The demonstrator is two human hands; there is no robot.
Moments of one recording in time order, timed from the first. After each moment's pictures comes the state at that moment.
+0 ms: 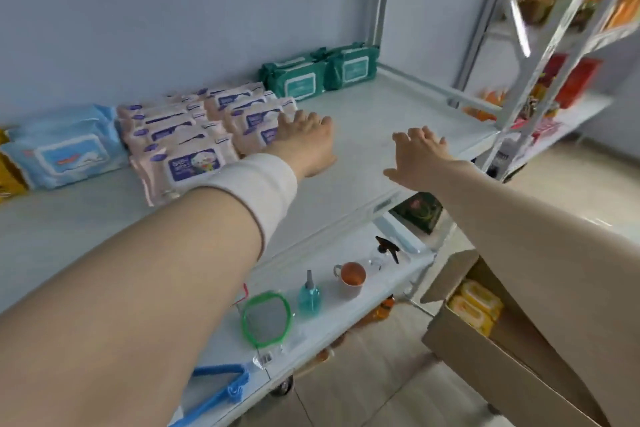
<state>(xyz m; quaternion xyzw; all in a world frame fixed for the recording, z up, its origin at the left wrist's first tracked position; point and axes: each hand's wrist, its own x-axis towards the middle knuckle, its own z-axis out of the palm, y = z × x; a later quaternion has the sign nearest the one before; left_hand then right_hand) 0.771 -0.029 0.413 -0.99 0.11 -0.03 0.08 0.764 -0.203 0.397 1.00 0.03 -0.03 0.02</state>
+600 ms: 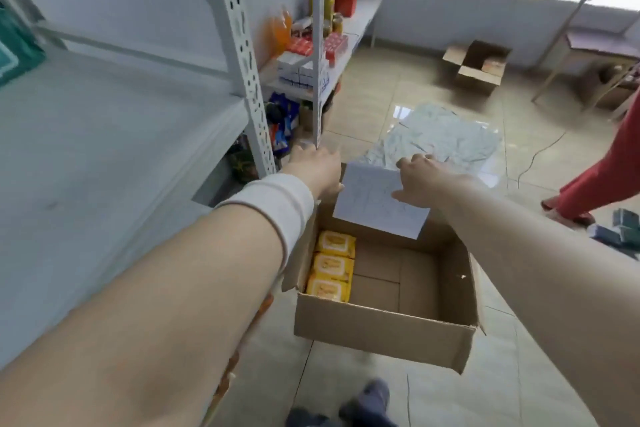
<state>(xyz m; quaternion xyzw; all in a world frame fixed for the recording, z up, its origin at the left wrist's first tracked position) 0.862 -0.463 0.288 -0.89 0.42 0.12 0.12 0.759 -0.596 0.289 0.94 -0.26 -0.23 0.02</state>
